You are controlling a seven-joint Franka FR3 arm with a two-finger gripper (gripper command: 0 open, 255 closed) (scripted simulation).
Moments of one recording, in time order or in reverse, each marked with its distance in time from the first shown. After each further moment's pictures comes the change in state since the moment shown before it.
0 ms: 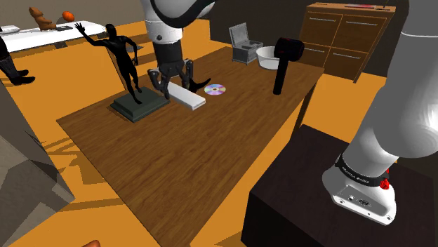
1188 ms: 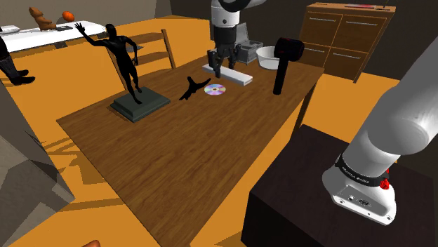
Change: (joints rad) arm -0.198 -0.310 -0.166 -0.352 0.093 0.048 -0.389
